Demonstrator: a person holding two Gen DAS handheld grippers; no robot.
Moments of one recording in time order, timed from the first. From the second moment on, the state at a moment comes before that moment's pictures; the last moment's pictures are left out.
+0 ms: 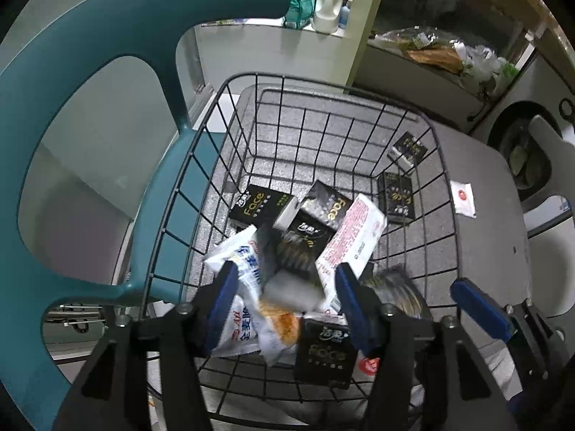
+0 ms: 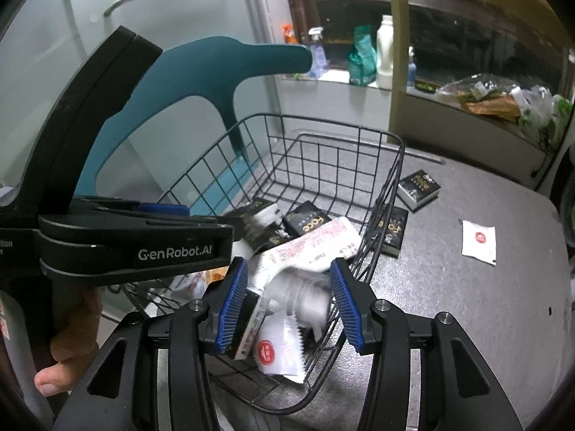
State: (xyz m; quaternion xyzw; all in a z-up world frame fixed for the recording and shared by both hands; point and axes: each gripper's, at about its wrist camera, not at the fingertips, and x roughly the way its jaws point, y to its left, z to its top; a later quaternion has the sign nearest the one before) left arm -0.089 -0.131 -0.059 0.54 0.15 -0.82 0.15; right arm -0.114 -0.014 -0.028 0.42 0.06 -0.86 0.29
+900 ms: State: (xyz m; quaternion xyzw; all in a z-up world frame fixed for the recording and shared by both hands) left arm -0.141 0.039 -0.055 0.51 0.21 -0.83 0.10; right arm -0.174 0.200 -0.036 0.41 0.00 -0.91 0.08
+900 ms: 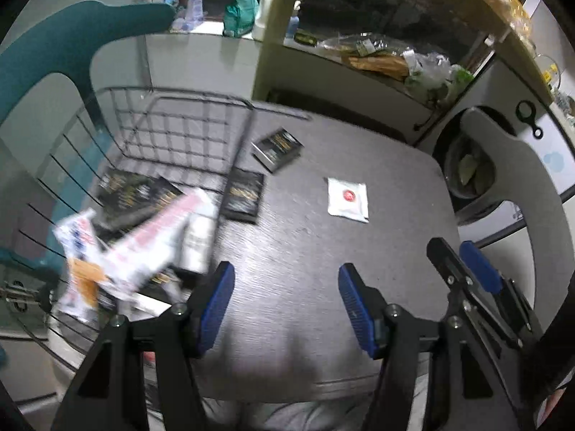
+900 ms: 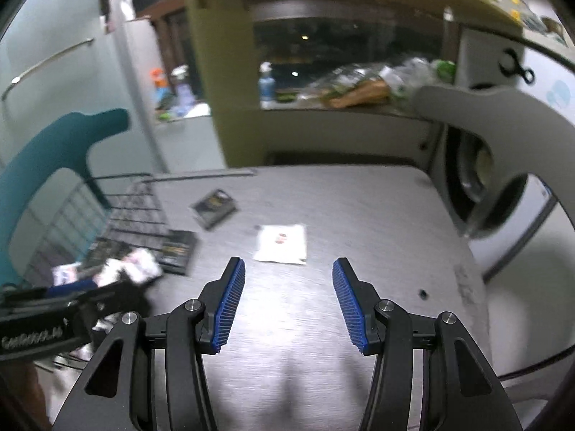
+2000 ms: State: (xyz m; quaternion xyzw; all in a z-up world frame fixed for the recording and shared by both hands) left arm -0.123 0.041 -0.174 0.43 0.34 -0.72 0.42; right arm -0.294 0.104 -0.133 0.38 0.15 -0.74 0.53
